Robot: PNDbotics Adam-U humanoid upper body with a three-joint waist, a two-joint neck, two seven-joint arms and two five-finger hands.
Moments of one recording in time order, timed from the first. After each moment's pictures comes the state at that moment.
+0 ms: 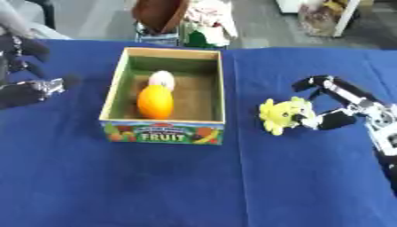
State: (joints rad) left arm -0.44 0.59 -0.05 -1.75 -0.06 0.18 0.18; right arm -0.96 -0.43 0.01 -0.69 0.53 -0.59 0.39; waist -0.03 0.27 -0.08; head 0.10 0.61
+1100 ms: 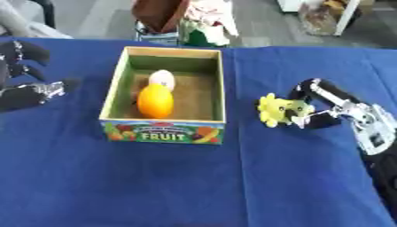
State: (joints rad) left arm -0.44 0.57 -0.05 -1.74 -0.06 0.18 0.17; right arm -0.98 -0.40 -0.01 -0.66 0.68 -0.58 0.28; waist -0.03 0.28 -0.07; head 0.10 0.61
